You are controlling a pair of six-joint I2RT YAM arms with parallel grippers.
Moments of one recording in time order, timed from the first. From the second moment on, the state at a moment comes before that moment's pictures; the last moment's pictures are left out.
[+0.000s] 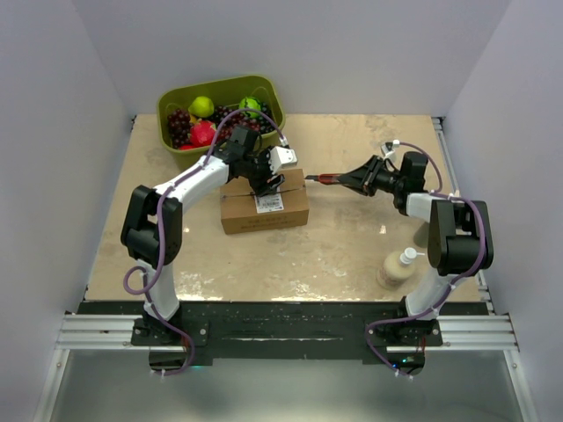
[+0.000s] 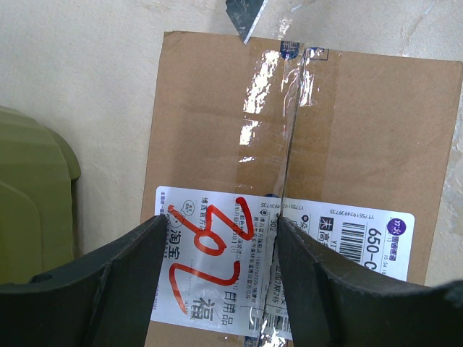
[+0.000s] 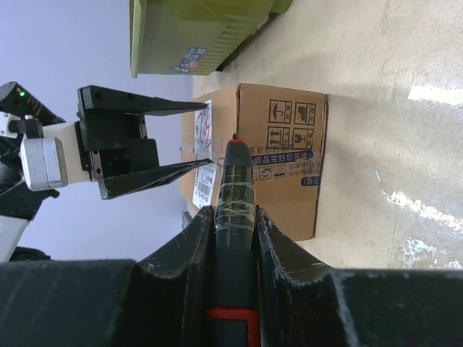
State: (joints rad) left arm -0.45 1.92 1.50 -0.47 0.46 0.72; right arm -0.04 1.77 0.88 0.48 -0.96 0.94
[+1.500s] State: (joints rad) left arm -0.46 1.94 1.51 -0.48 0.46 0.75; right arm -0.05 1.62 0.84 0.22 -1.00 0.68
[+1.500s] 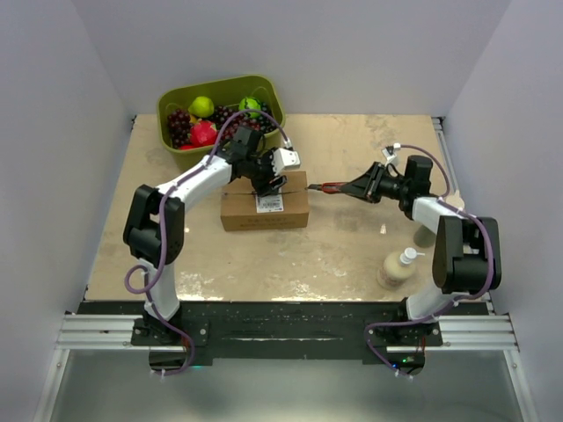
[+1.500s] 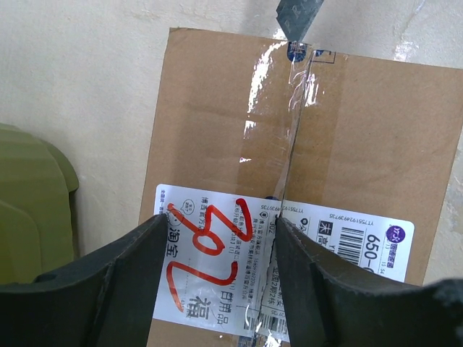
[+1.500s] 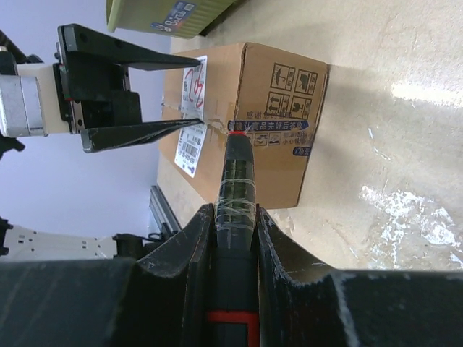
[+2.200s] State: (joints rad) left arm -0.47 1.97 1.55 -0.45 0.44 0.73; right arm -0.04 1.47 0.79 -0.32 -1.10 0.42
